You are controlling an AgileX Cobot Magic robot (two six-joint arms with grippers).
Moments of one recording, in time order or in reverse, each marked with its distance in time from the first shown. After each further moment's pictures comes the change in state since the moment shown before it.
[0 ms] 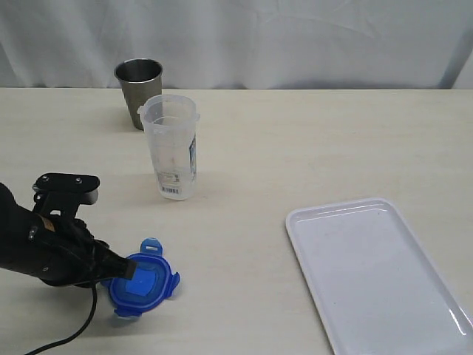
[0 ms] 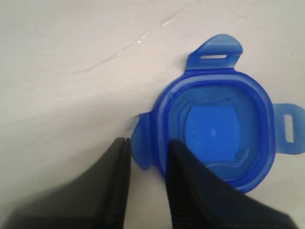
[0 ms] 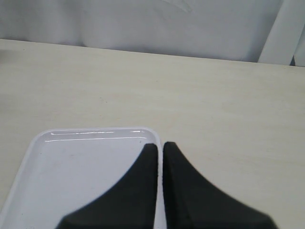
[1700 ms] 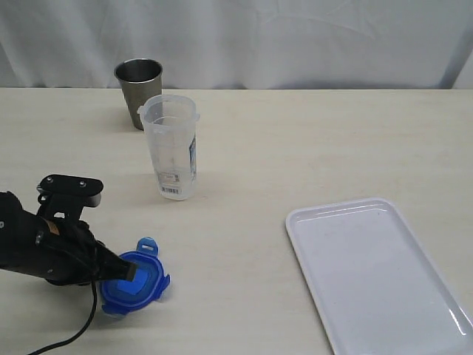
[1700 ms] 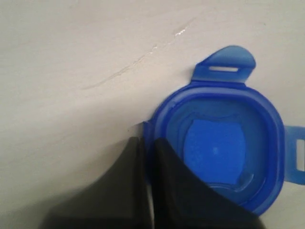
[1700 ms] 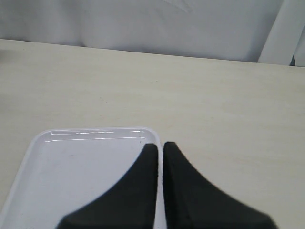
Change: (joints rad) left arm 0.000 0.055 0.012 0.015 -0.095 0.024; right arm 0.000 0.000 0.000 0.000 0.000 0.000
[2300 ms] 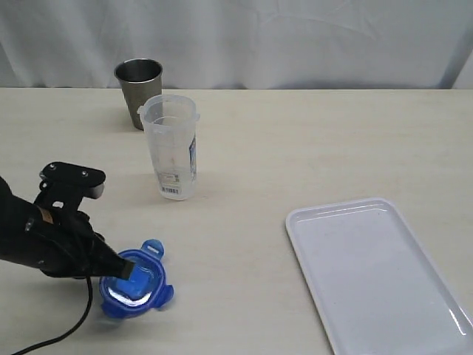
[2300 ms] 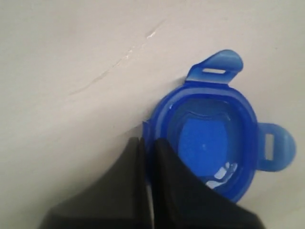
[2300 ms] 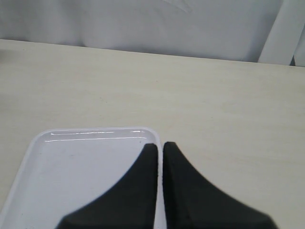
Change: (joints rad) left arm 0.000 -0.107 -0.035 0.038 0.133 0.057; right arm 0.000 0.000 0.000 0.000 0.000 0.000
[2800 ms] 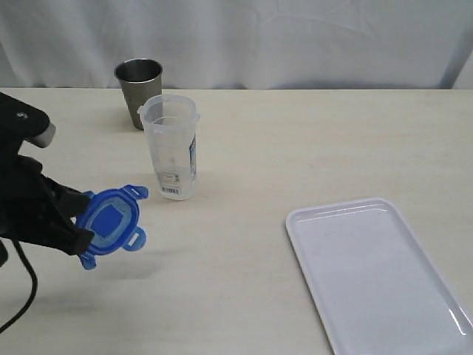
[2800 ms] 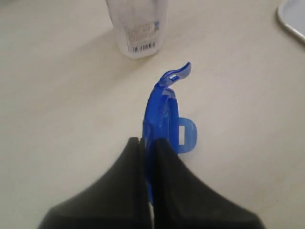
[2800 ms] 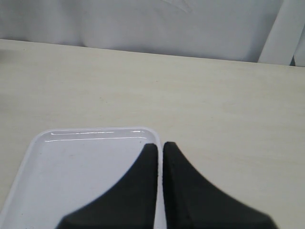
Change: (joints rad) left arm 0.000 -0.435 -0.005 0.181 0.109 0.018; right arm 0.000 0.000 0.000 0.000 0.000 0.000
